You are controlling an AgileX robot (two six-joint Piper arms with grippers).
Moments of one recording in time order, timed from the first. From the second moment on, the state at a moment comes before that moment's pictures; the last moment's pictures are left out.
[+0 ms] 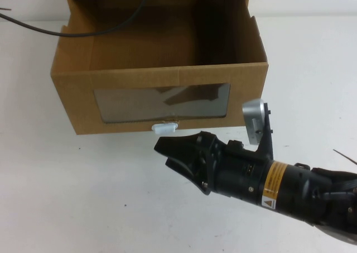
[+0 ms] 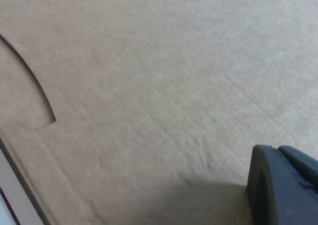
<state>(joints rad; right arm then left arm) 0.77 1.58 -0.67 -0.53 -0.78 1.71 -0.12 2.08 -2.23 -0.73 0.96 0.74</state>
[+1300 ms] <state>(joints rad) 0.77 1.72 -0.76 -0.35 -0.83 1.61 -0.12 2.08 -2.23 -0.73 0.96 0.74</state>
